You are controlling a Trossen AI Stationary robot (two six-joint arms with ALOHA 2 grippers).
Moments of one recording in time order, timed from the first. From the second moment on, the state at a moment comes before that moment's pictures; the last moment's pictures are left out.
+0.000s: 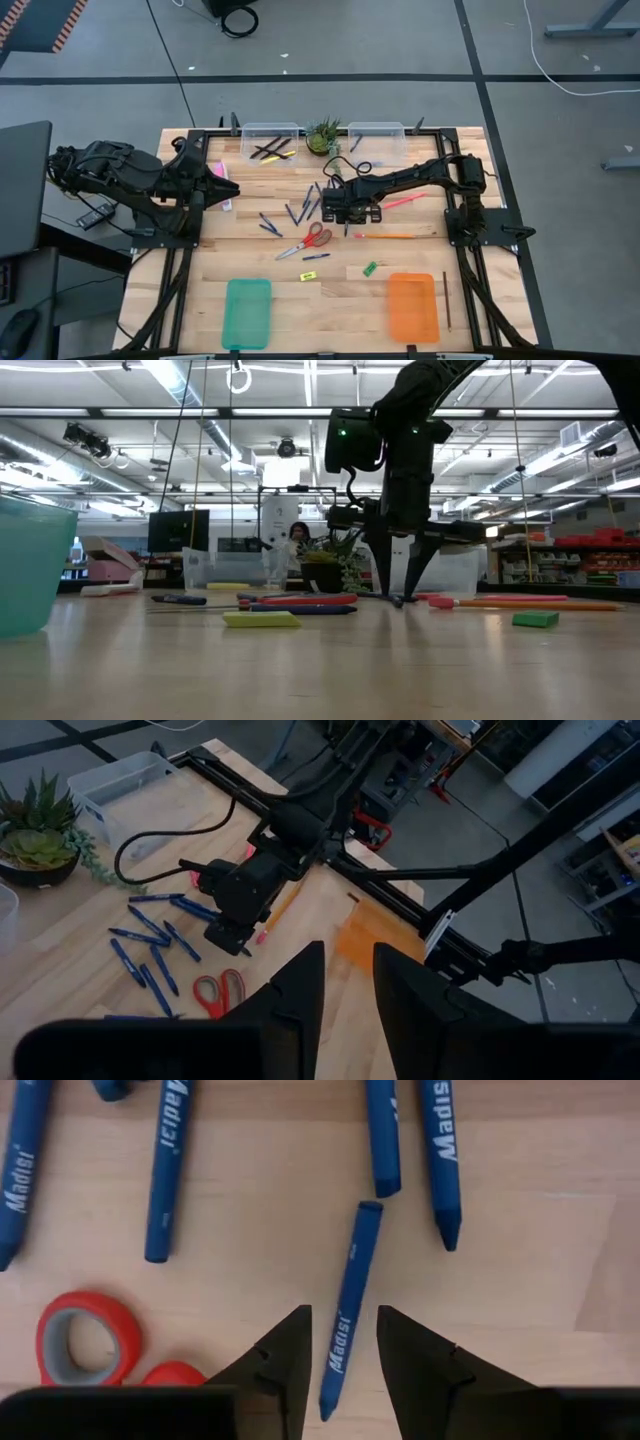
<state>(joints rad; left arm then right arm) -0.35 0.98 1.53 -0.96 -0.42 -0.78 -0.07 1.96 1.30 -0.75 -0.02 1.52</state>
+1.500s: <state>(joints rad) -0.35 0.98 1.53 -0.98 -0.37 -0.80 0.01 1.97 1.28 -0.73 0.04 1.49</state>
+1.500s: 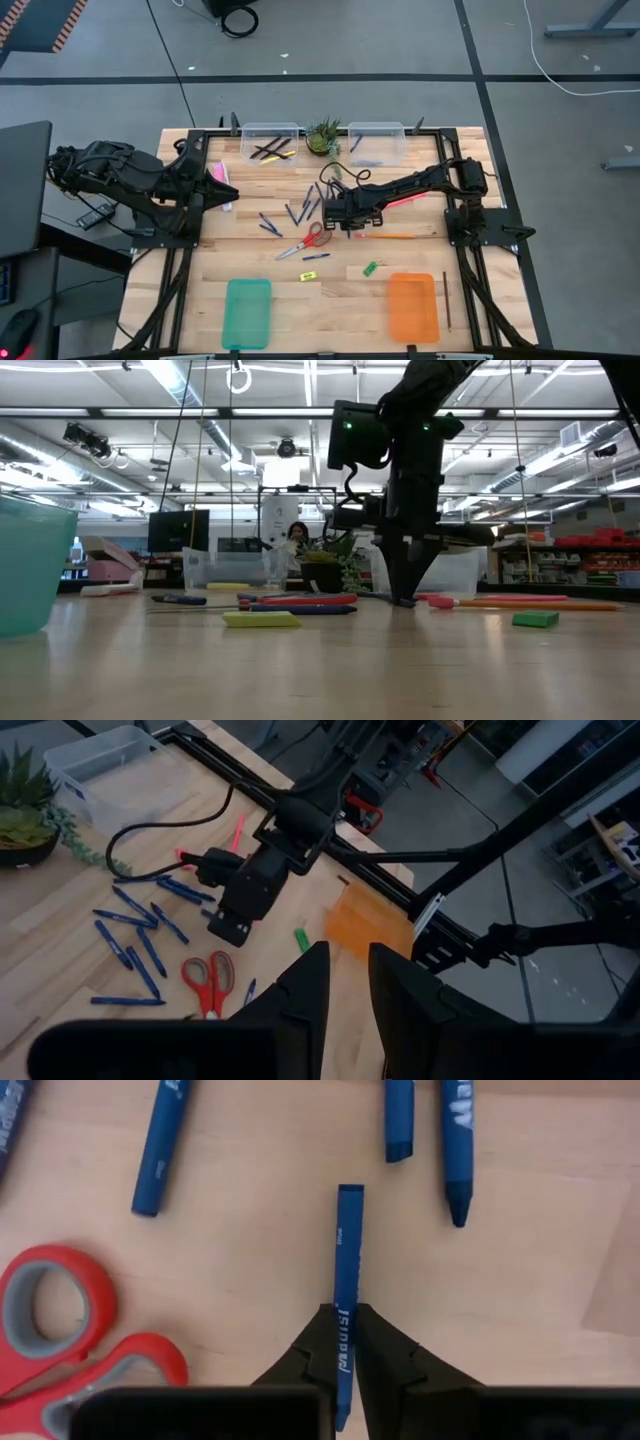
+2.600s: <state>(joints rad) -0.35 0.98 1.53 -1.04 -0.34 -0.83 -0.40 1.95 1.83 -1.22 0.20 0.98</state>
